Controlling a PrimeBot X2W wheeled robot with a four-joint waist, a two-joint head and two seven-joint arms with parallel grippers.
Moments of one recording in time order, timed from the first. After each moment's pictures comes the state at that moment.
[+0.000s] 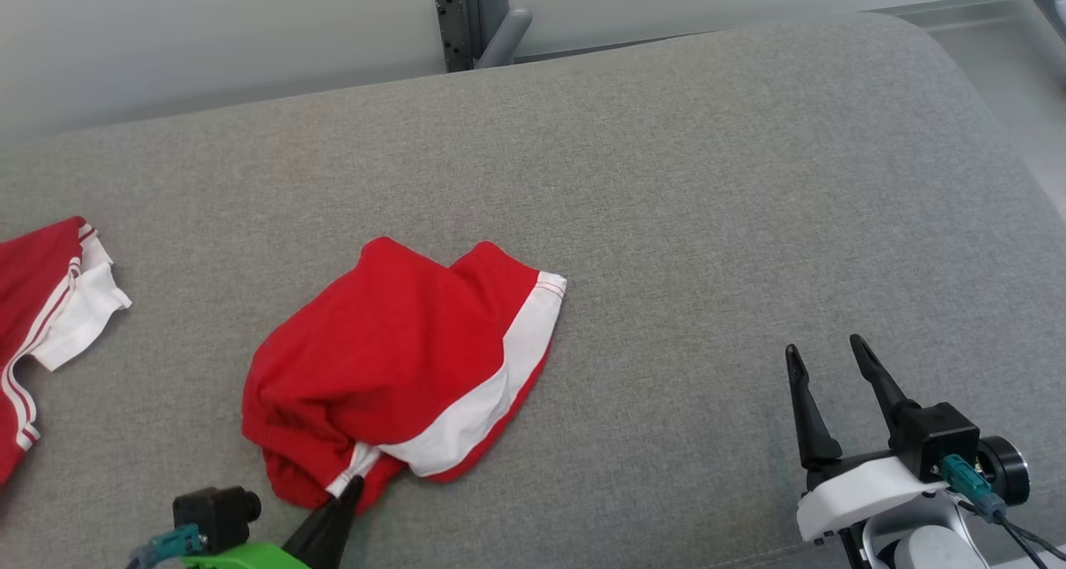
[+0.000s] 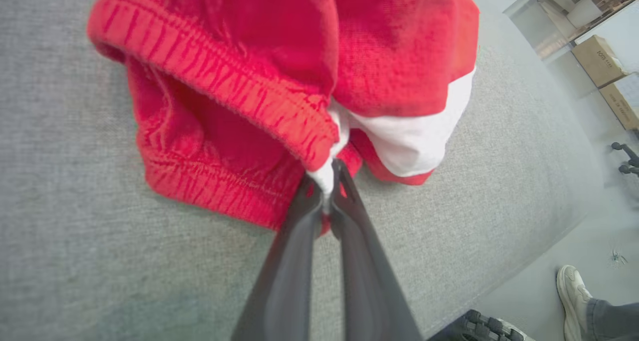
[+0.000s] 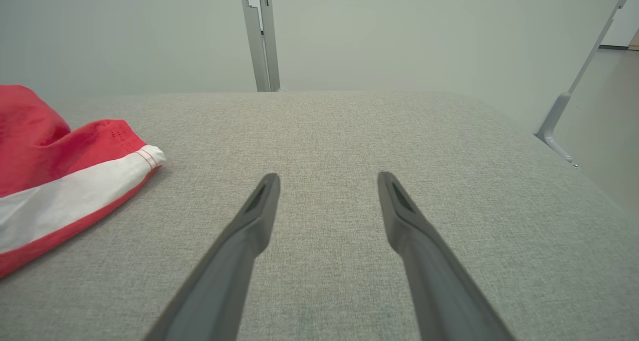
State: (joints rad) left arm 0.02 0.36 -0.39 0.18 -0.83 -0.10 0.04; right arm -0.03 -0.05 0.01 0.20 0.04 0.13 -0.26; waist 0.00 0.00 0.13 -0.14
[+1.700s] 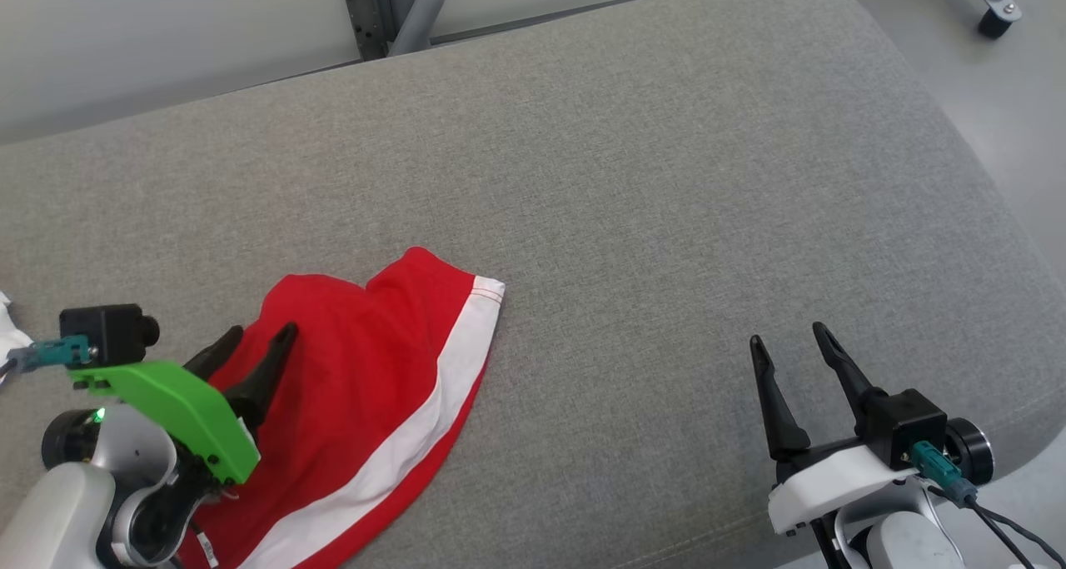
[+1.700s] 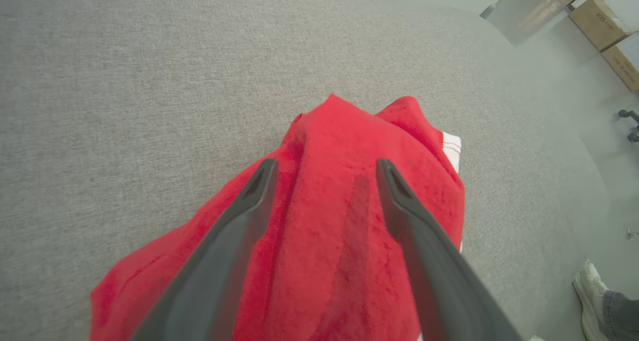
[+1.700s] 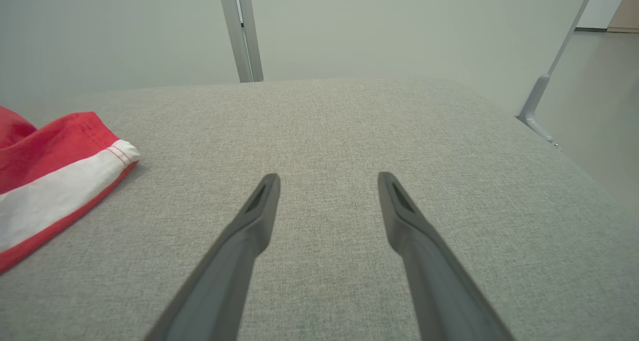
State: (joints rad) left arm -0.22 0.53 -0.33 0.07 -0.93 -0.02 0.30; right arm -0.07 -0.05 0.07 0.21 0.06 0.13 -0.26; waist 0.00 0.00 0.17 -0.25
